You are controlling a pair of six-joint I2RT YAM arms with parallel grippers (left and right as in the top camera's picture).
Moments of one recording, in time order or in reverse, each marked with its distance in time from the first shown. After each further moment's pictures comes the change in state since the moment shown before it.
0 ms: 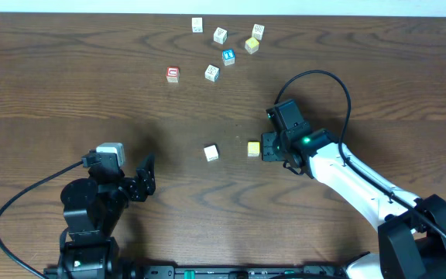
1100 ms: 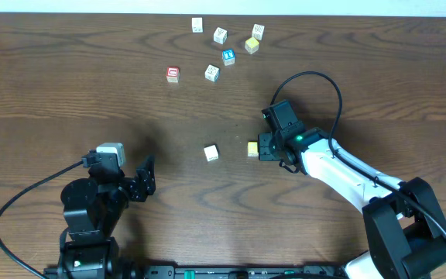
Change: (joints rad) left arm 0.000 0.000 0.000 -0.001 0.000 0.000; right arm 0.000 0.090 -0.002 0.062 0.001 0.000
